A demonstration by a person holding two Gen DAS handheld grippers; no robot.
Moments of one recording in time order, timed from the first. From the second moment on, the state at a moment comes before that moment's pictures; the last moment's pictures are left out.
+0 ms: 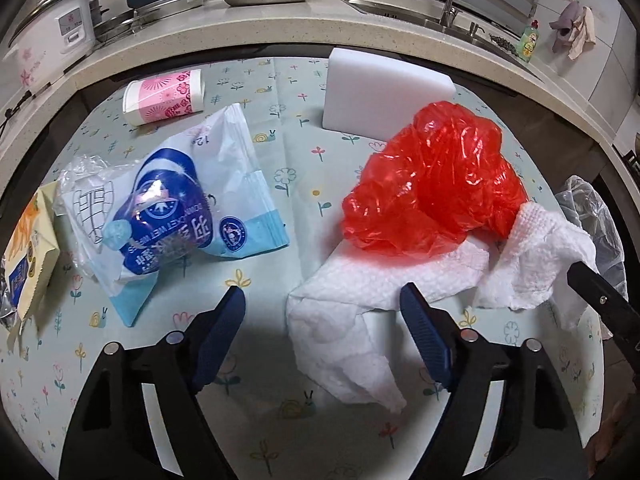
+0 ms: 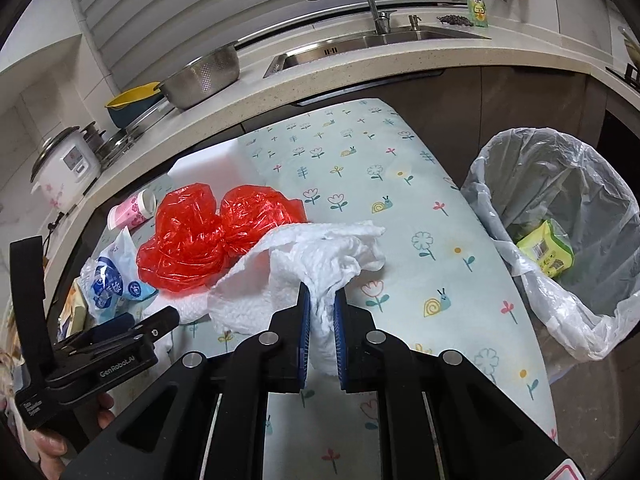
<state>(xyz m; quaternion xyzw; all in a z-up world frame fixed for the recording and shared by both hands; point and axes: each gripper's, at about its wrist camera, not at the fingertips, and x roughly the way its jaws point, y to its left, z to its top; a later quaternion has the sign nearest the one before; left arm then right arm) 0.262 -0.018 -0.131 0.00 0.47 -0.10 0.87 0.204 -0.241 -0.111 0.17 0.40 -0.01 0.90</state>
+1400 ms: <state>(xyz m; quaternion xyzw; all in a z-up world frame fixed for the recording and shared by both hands) 0.153 -0.115 -0.030 0.04 0.40 -0.21 0.89 0.102 -0.318 -0.013 0.18 0.29 -0.06 0.94</state>
